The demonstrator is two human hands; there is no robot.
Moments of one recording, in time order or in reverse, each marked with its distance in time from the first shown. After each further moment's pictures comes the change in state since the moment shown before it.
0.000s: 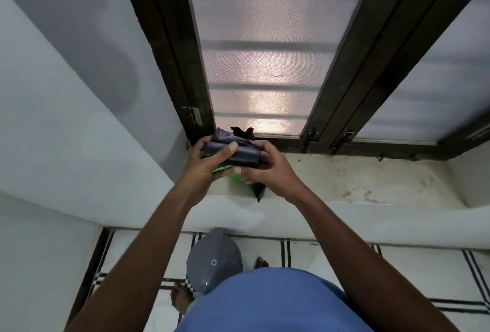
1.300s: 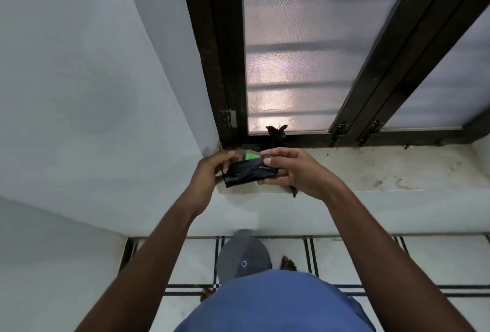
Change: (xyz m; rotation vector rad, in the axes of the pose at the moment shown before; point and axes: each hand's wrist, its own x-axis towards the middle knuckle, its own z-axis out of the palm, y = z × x) left_hand -0.028 0.040 -0.091 0.208 -0.106 -0.012; right_hand -0.009 -0.033 0.057 0.351 -0.118 0.257
